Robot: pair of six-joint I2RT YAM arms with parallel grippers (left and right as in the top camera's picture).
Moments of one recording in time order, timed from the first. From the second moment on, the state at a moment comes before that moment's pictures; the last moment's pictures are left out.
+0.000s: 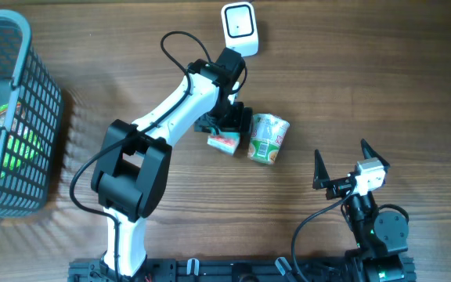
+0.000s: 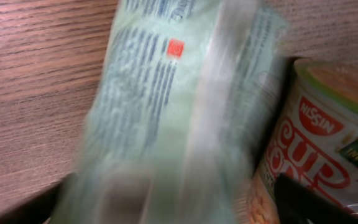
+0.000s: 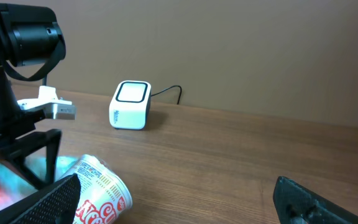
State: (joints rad) left arm -0.52 2.09 1.60 -1.02 0.19 -0.37; right arm 0.16 0.02 0.01 0.00 -0.04 -0.05
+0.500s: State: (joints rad) left arm 0.02 1.60 1.85 -1.02 -0.02 -0.35; right arm 0.16 0.02 0.01 0.00 -0.04 -0.05
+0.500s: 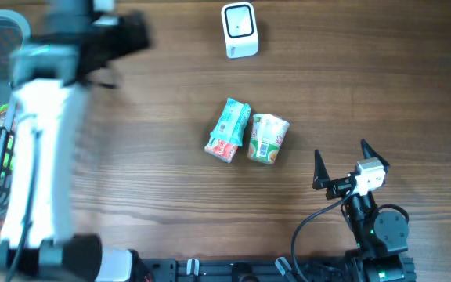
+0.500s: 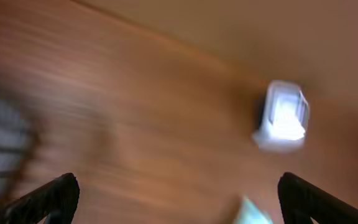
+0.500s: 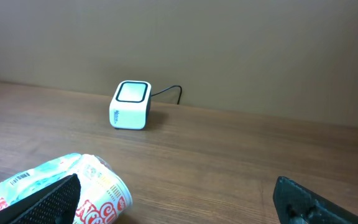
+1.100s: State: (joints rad) left arm 0.88 2.01 1.85 -1.18 -0.13 -0.32; right arm 0.16 0.02 0.01 0.00 -0.04 -0.05
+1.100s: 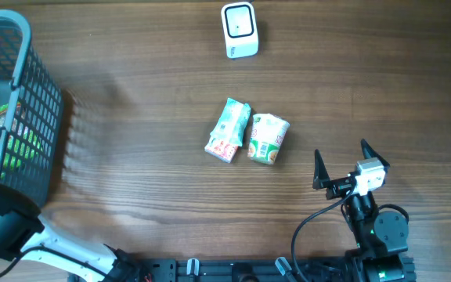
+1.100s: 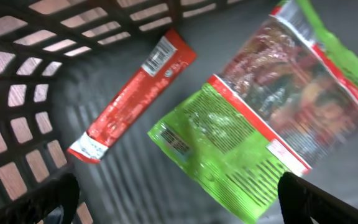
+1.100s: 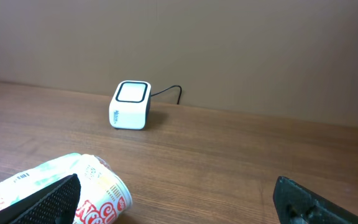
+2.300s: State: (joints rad) left arm 1.06 2.11 1.58 -0.89 0.02 -0.18; right arm 0.16 0.02 0.01 0.00 -0.04 -0.05
